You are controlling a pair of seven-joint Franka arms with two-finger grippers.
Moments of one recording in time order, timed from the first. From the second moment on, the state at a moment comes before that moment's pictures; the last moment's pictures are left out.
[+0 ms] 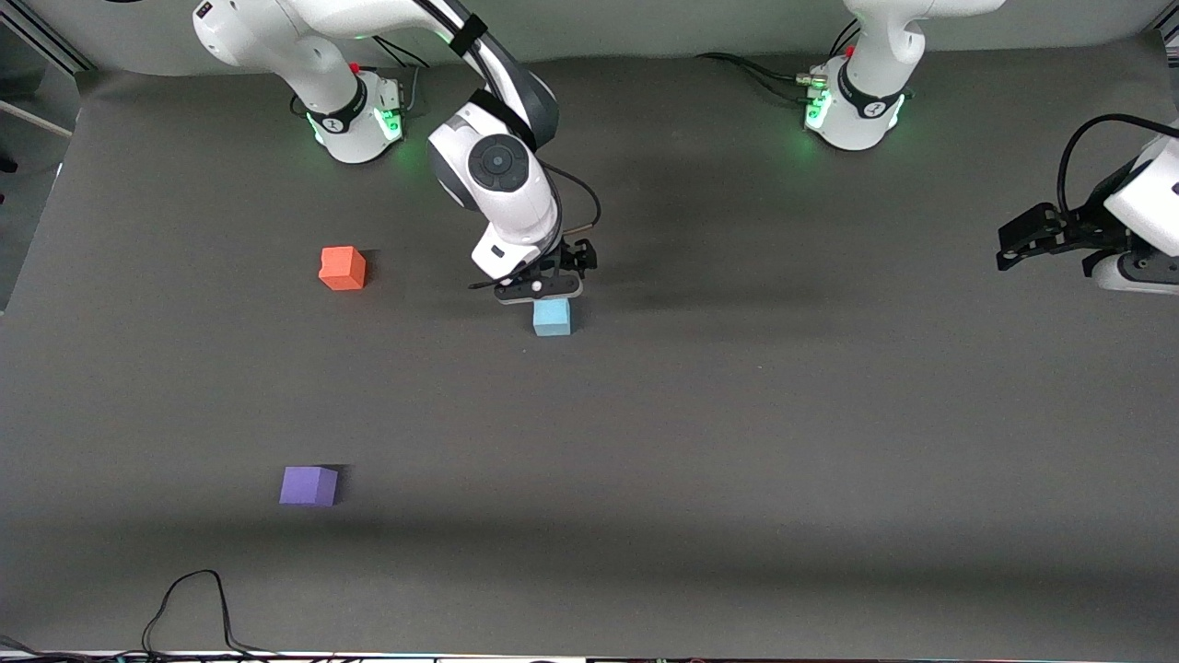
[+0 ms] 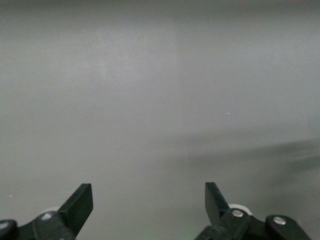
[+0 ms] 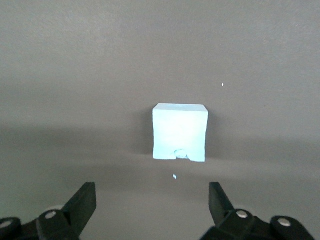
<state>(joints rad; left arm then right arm) -0.05 -0.03 0.02 -1.65 -0.02 1.62 0.06 0.75 0.35 0.04 -2.01 0.09 2.38 0.67</state>
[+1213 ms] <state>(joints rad) -0.05 -0.03 0.02 -1.65 0.02 1.56 0.09 0.75 0.53 0.03 -2.04 0.06 2.65 0.63</state>
